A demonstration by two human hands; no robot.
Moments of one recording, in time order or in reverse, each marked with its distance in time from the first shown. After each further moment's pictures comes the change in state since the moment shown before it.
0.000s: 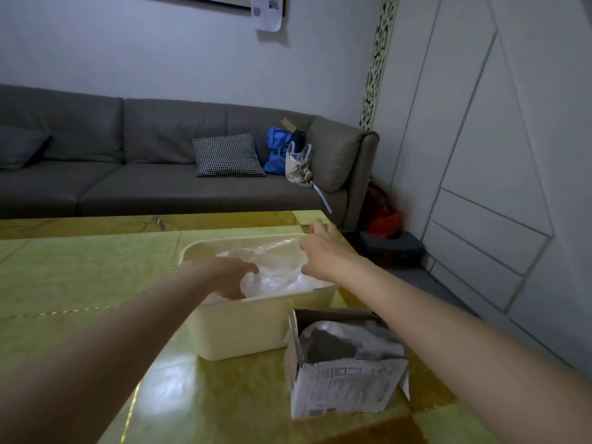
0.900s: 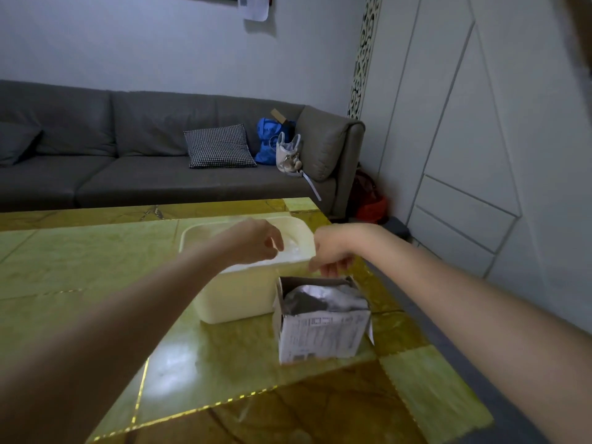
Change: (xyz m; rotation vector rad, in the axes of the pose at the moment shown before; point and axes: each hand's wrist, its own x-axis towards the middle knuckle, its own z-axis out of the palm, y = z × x) left_hand -0.056 0.050 -0.040 -0.269 0.288 0.198; right_hand -0.062 0.016 -0.044 0.104 -0.469 0.037
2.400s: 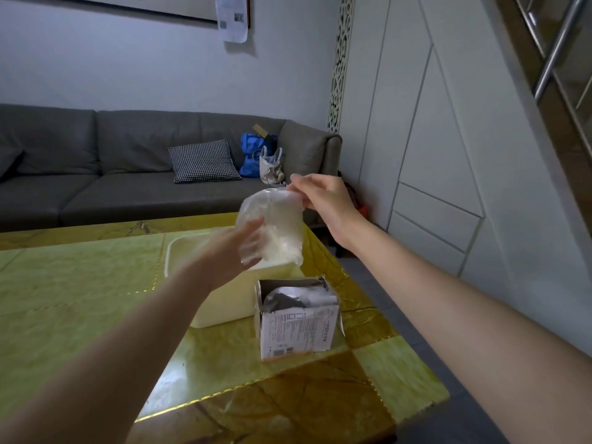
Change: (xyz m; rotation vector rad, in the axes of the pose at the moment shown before) left_hand -0.030 0.025 0.008 -1.518 0.063 -0.195; right_hand -0.052 0.010 -0.016 1.195 0.802 -0.393
